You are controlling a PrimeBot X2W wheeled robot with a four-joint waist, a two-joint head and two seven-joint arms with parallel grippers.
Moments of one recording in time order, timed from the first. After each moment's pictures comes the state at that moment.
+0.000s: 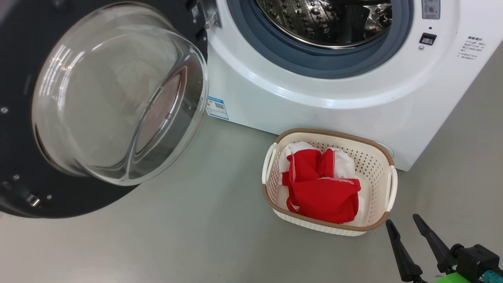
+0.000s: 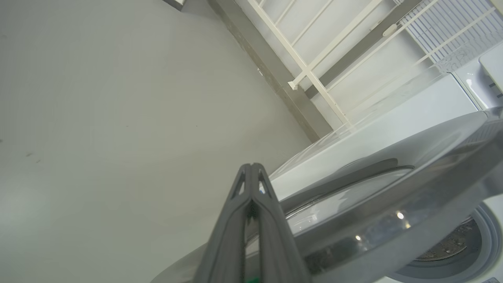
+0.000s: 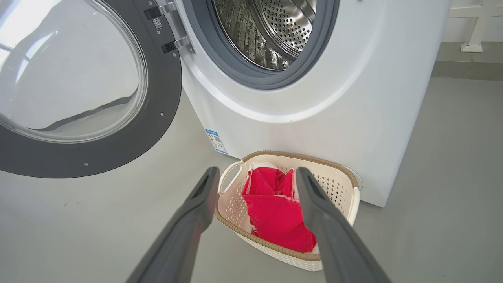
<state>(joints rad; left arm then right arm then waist) -0.81 0.56 0.26 0.89 -1.07 -0.12 0.47 0.11 -0.20 0.09 0.18 0.43 0.12 -0.26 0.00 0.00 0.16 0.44</state>
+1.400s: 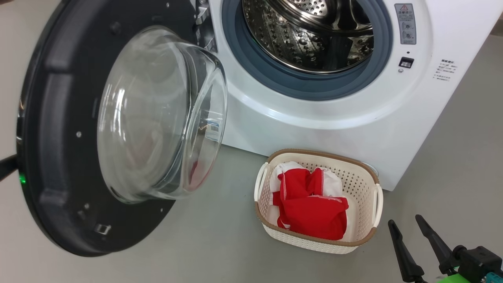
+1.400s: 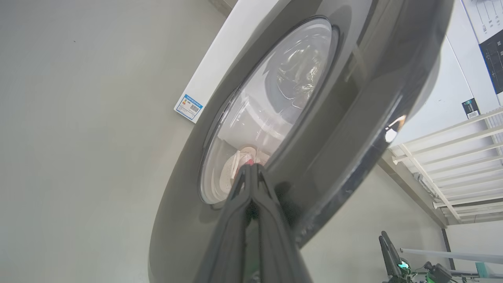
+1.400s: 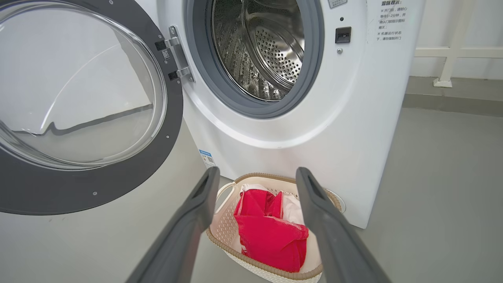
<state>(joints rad) -0.53 0.61 0.13 0.39 -1.35 -0.12 0.94 0.12 -0.18 0.06 0.17 0.42 0.12 -0.26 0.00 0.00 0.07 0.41</state>
